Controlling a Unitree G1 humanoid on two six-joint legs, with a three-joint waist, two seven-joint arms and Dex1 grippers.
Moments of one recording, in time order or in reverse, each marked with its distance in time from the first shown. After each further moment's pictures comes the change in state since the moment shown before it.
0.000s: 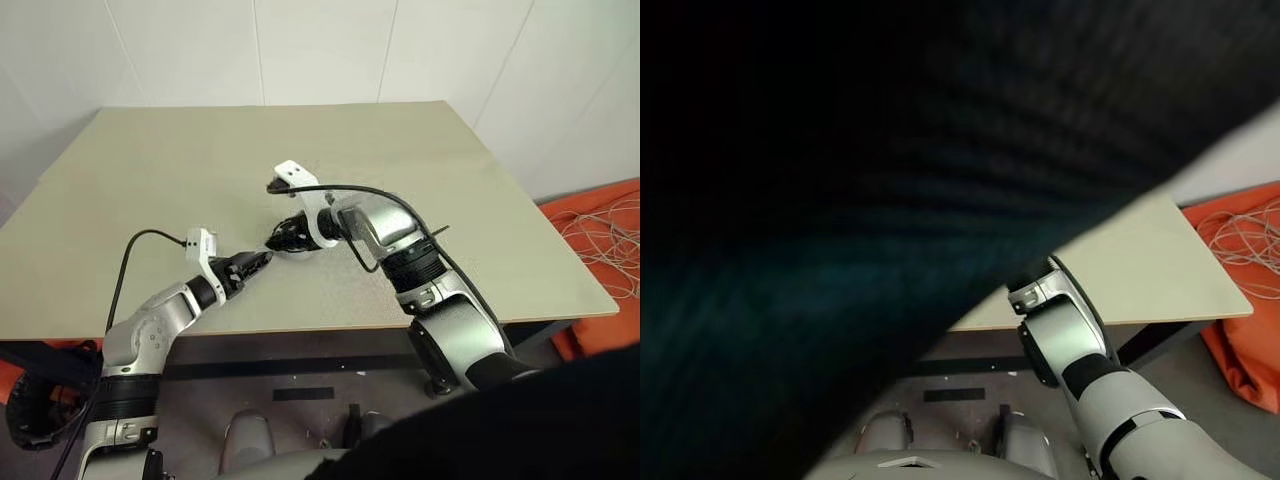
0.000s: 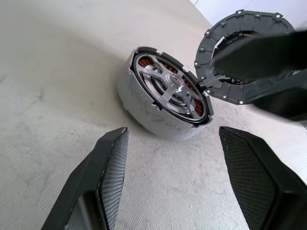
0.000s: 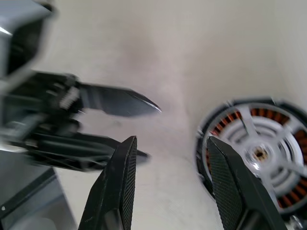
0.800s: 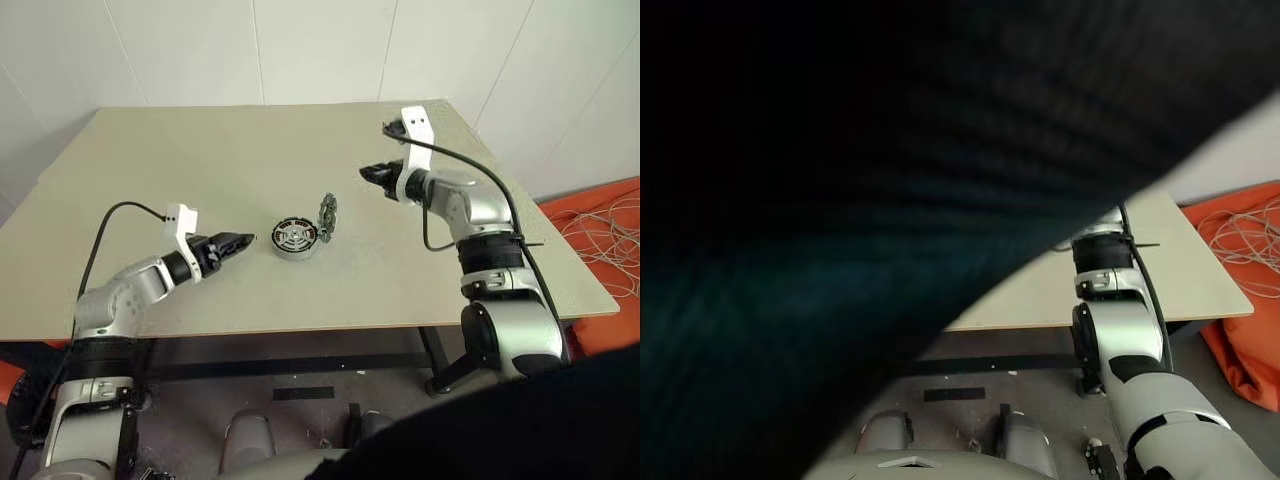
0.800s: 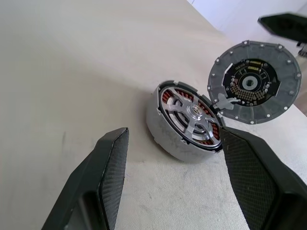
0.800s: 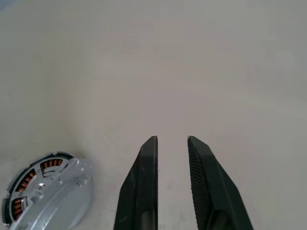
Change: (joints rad) left arm -0.183 0.205 0.034 0.213 0.000 0.022 -0.177; right arm 0.120 -0.264 -0.333 0.183 0.050 -0.352 -0.289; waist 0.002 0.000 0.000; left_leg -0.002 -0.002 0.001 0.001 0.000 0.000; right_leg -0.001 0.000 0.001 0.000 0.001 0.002
